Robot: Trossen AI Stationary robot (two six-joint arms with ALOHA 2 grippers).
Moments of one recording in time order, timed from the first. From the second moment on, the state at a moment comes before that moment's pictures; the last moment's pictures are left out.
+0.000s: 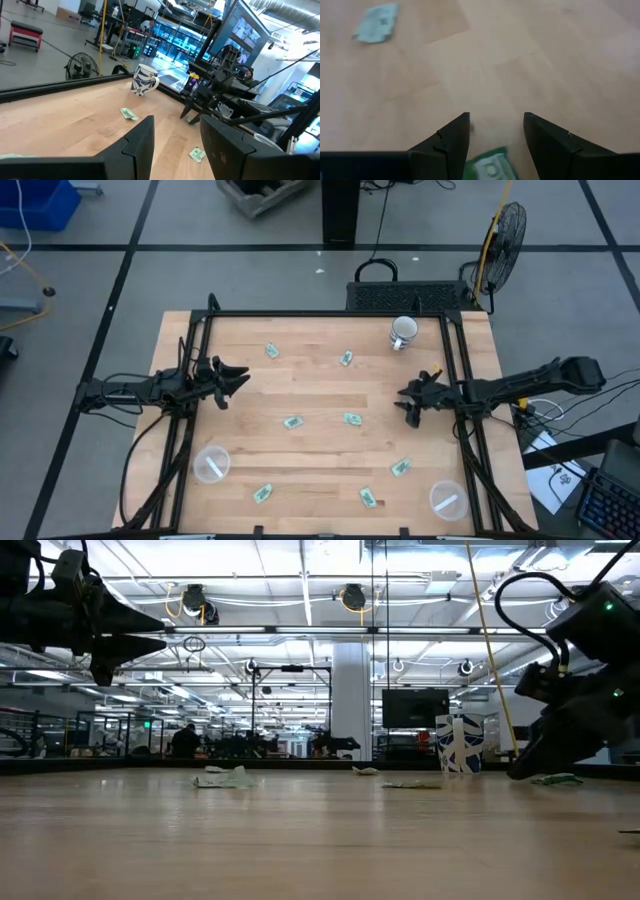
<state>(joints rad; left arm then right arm) -0.01 0.04 0.01 0.06 -0.32 -0.43 0.02 0.80 0.02 -0.03 0.29 0.33</state>
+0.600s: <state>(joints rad) -0.01 0.04 0.01 0.06 -0.32 -0.42 0.02 0.79 0.02 0.10 0.10 0.39</state>
